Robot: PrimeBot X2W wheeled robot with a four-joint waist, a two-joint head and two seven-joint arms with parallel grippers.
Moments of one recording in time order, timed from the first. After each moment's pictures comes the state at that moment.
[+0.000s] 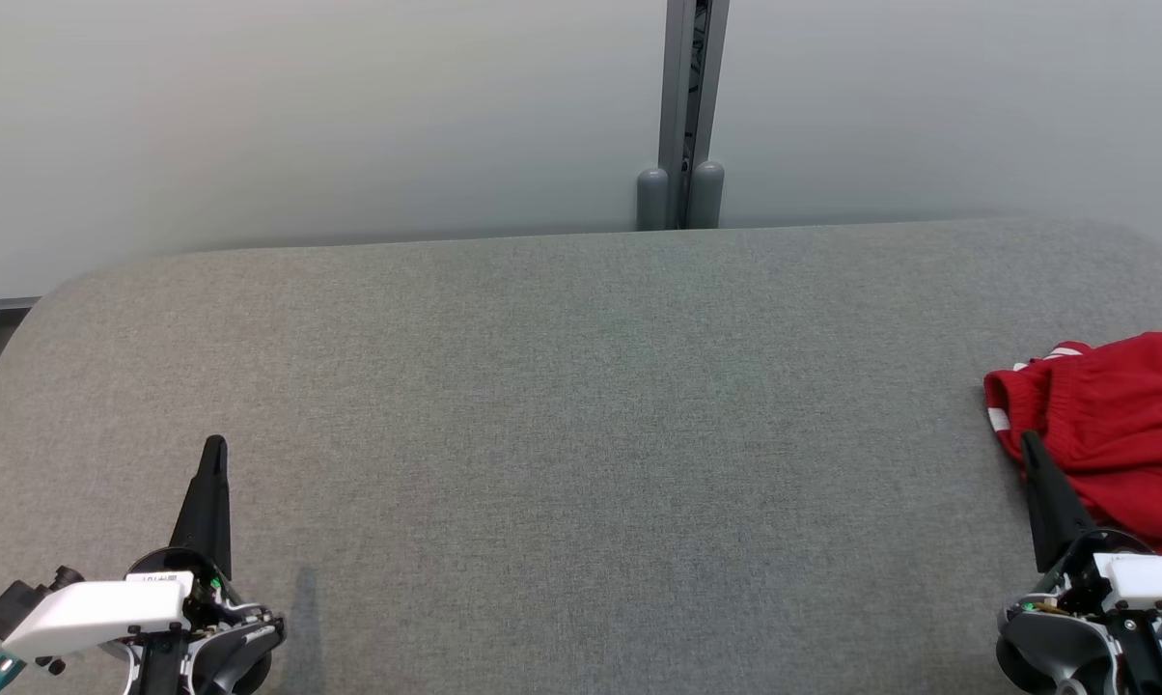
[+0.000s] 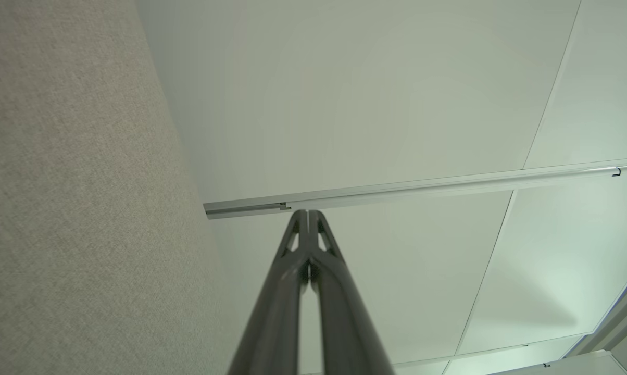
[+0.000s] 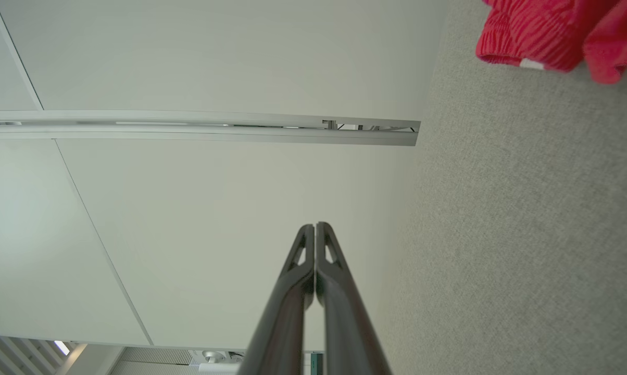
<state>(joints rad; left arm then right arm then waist) -0.10 0.05 0.11 0.24 -1.61 -0.13 0.11 -0.11 -0.05 -0.11 0.24 1.61 0.13 0.11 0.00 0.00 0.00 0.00</state>
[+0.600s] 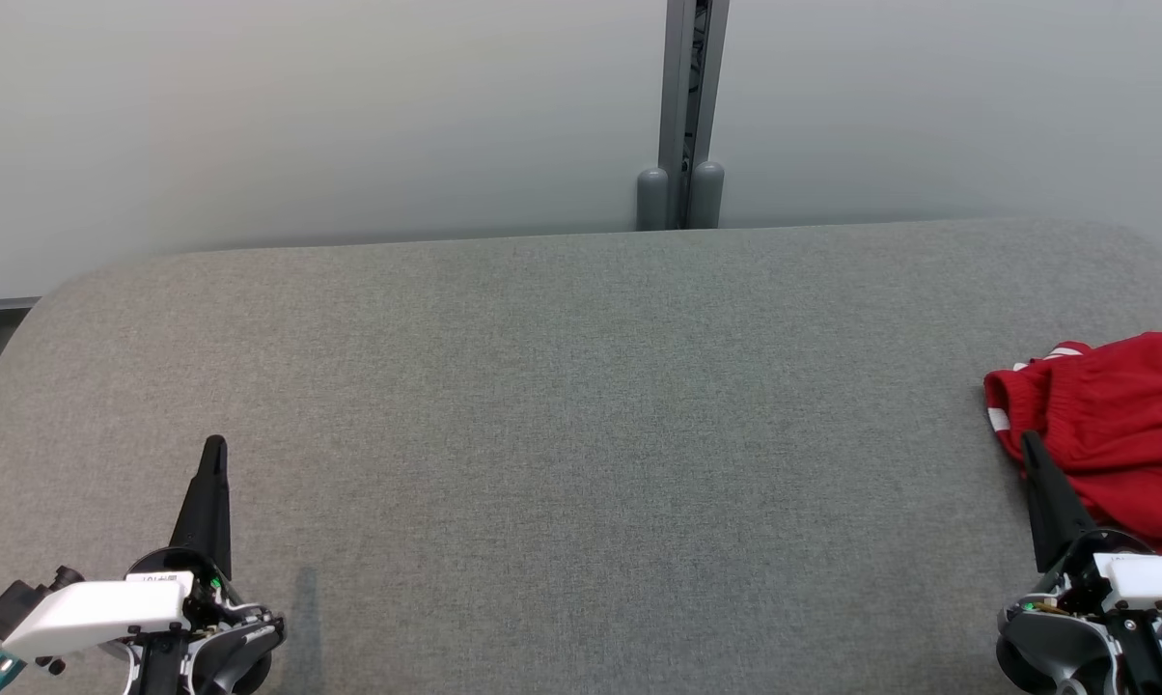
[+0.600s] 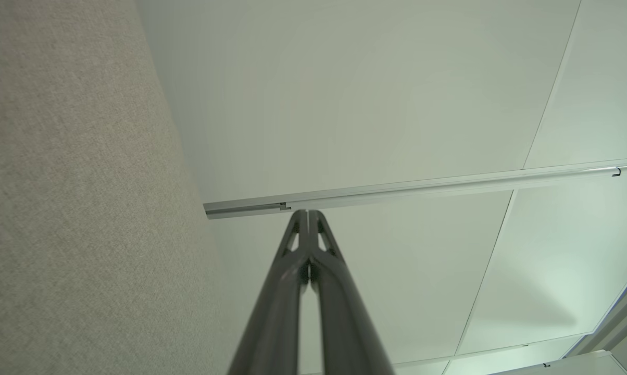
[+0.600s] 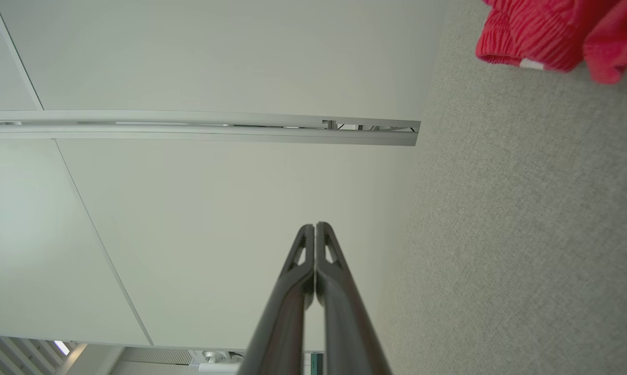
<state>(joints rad) -0.10 0.05 0.11 0.24 -1.61 -0.13 0.11 -0.11 -0.05 -0.11 0.24 1.61 0.13 0.11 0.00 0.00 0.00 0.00</state>
